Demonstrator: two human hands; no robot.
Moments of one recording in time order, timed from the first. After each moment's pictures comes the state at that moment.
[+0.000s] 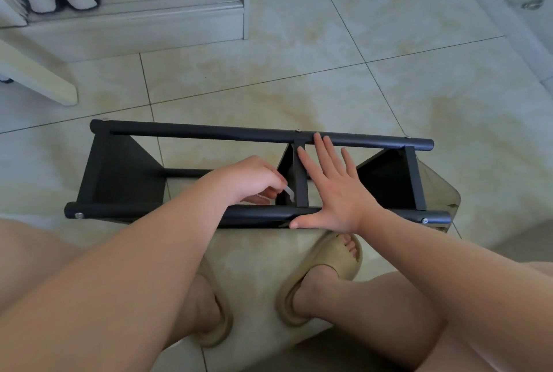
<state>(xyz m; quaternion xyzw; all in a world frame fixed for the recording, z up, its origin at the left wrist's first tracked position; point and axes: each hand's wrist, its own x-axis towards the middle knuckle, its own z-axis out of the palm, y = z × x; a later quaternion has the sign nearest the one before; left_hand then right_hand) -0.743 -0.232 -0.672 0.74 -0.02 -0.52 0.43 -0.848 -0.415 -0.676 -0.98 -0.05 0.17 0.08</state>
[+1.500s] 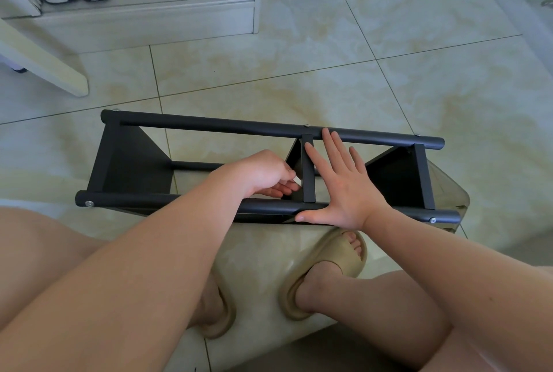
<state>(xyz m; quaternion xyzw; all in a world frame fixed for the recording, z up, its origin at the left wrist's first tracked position) -0.747 -0.245 -0.671 0.71 0.03 -0.53 0.47 -0.851 -0.414 -0.678 -0.98 -0.05 0.13 0.10</state>
